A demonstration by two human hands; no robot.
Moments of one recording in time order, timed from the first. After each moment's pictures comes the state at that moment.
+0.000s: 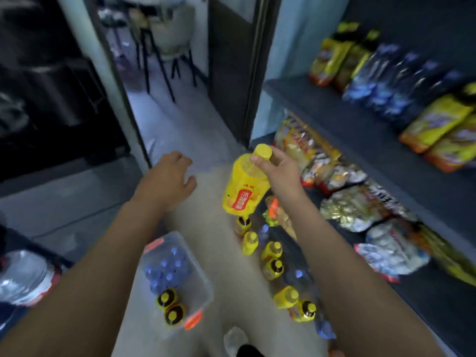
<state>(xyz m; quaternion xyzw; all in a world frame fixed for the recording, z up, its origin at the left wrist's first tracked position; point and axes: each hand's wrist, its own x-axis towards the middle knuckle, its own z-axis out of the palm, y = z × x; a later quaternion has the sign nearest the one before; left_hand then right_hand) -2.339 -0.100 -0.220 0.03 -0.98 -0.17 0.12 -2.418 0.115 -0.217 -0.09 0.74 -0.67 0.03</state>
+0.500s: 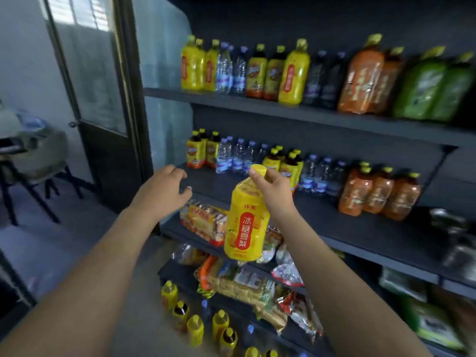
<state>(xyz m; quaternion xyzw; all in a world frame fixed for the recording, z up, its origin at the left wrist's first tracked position) -2.380 0.040 -0.029 -0.22 -0.94 -0.17 0.19 -2.320 0.263 -0.035 0.03 0.74 -0.63 -0.25</state>
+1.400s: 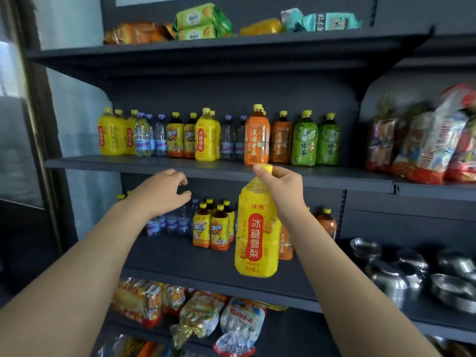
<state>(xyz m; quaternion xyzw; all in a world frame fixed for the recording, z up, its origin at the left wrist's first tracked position) -2.369 0.258 0.102 -0.34 -0.91 -0.13 0.20 -2.254 0.470 0.091 0.10 0.70 -0.59 -0.39</state>
